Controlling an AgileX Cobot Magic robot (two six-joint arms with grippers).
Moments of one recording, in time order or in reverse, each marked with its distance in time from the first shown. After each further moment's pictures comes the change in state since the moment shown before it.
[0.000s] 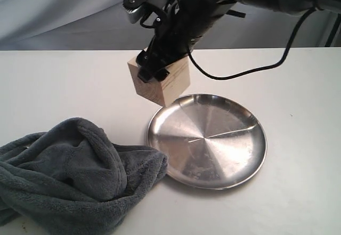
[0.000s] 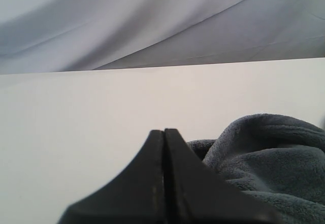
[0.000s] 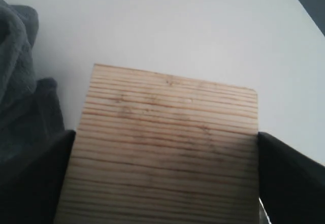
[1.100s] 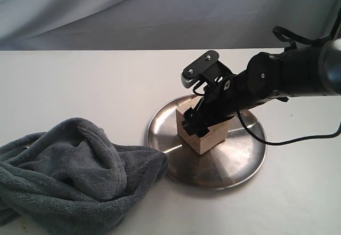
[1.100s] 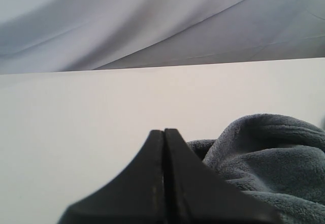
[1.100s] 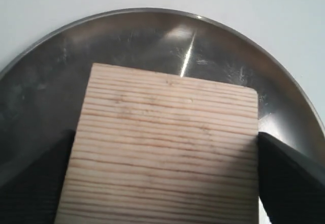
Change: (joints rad) left arm 0.000 0.000 0.000 0.000 0.000 0.000; right arm -0.101 -0.090 0.641 0.117 -0.553 -0.011
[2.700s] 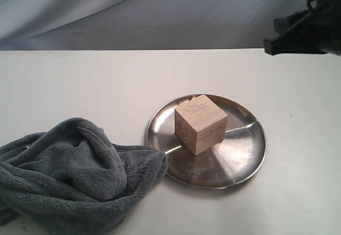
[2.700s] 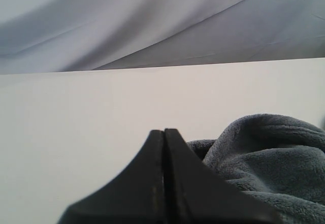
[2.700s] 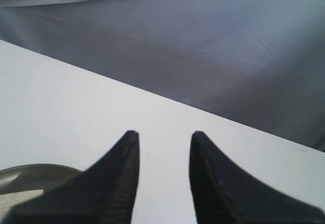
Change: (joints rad) left arm 0.000 0.000 0.000 0.000 0.000 0.000; right arm -0.242 -0.552 0.263 0.034 -0.322 0.050
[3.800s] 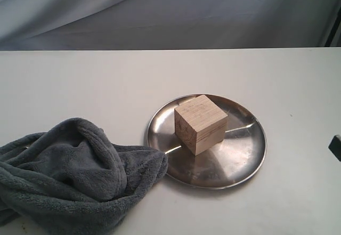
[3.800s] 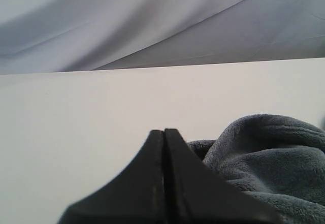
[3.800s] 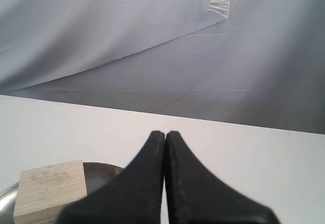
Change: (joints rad) left arm 0.000 0.000 0.000 0.000 0.000 0.000; right arm 0.007 -0.588 0.667 -0.192 -0.369 0.367
